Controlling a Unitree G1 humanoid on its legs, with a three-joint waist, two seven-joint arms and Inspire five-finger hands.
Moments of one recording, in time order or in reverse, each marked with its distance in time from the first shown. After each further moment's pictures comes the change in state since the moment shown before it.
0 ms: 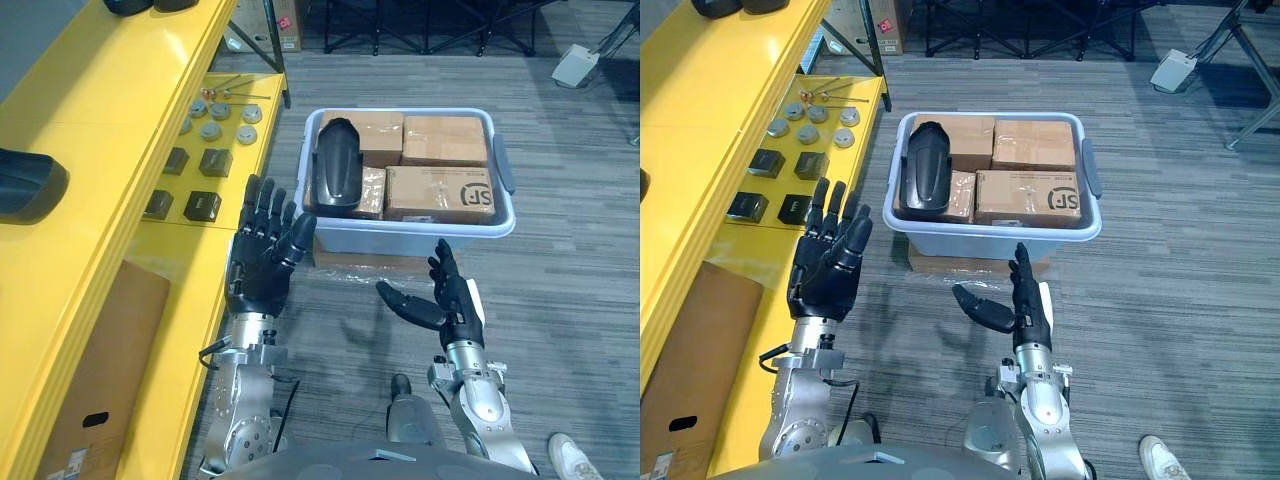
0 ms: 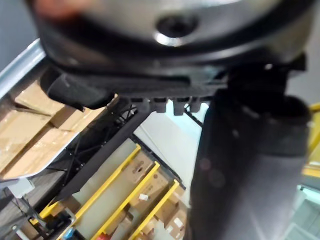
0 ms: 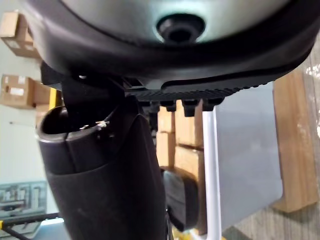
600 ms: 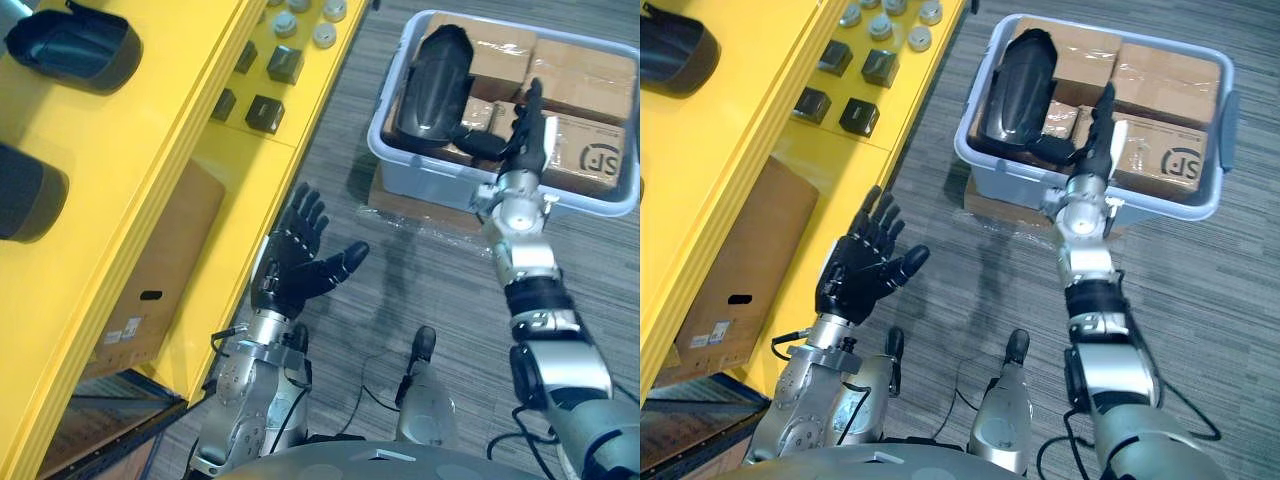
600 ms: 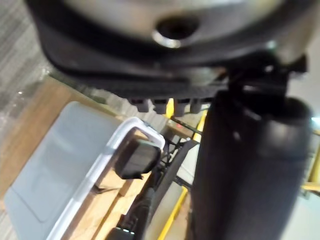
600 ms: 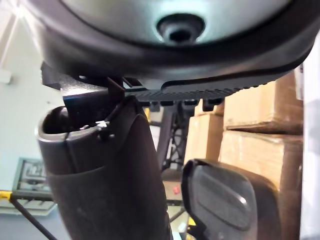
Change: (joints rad) left arm -0.064 0.087 -0.053 0.088 0.192 0.126 -0.001; right arm -1.008 -0.310 -0.170 0.650 0.109 0.098 -0.159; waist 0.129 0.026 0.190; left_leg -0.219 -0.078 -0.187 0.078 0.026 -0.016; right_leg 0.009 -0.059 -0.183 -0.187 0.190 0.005
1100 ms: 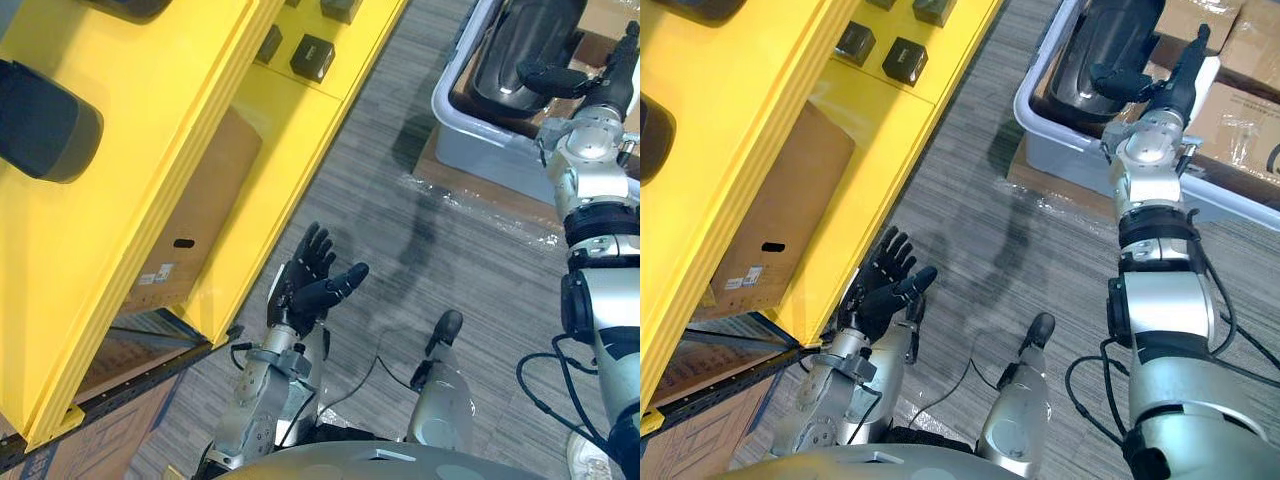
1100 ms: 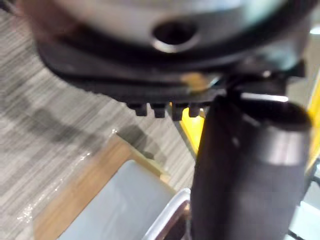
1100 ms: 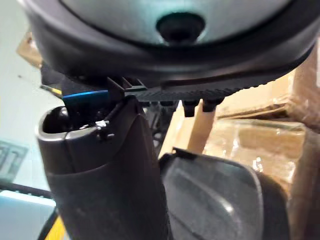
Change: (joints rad) left arm -0.035 -0.008 -0.065 0.241 -0.091 -0.032 0.016; right arm -0.360 -0.233 0.105 0.356 0.042 0.132 -0.099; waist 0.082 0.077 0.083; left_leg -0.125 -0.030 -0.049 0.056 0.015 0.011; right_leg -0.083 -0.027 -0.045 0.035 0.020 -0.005
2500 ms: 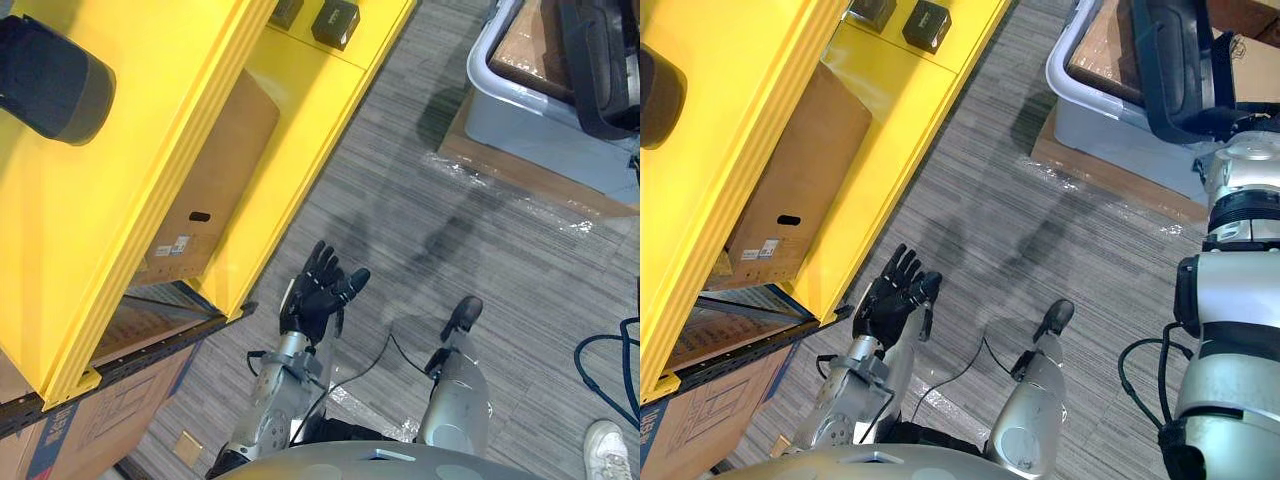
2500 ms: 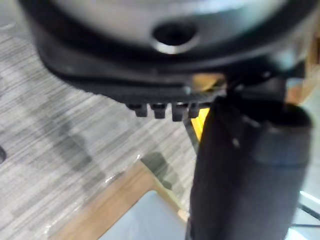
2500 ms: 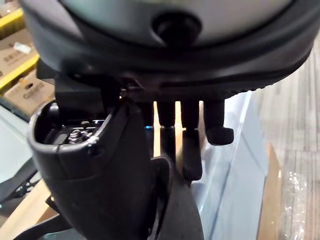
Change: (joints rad) left arm -0.049 -0.038 -0.038 0.160 -0.101 -0.041 0.014; right arm -0.115 -0.243 0.151 0.295 0.069 0.248 0.079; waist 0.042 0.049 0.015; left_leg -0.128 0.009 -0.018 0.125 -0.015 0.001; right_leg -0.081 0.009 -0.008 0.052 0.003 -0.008
